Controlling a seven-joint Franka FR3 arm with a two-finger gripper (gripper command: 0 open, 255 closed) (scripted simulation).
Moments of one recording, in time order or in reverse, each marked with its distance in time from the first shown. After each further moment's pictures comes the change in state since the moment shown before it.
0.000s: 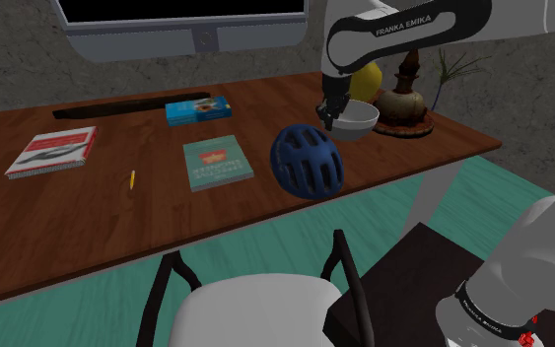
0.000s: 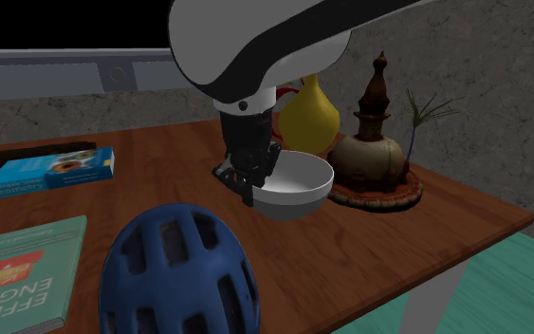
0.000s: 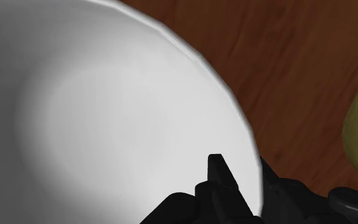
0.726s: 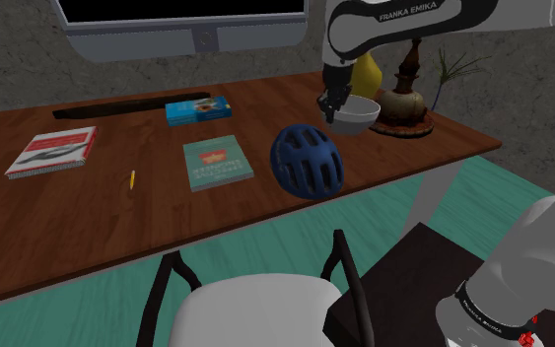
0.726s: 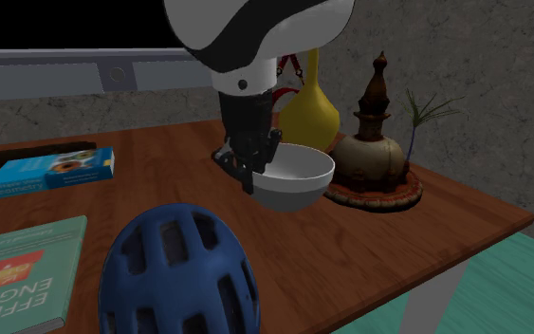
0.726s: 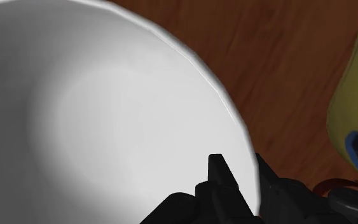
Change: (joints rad) arm 0.000 -0.003 0.000 0.061 0.003 -0.066 -0.008
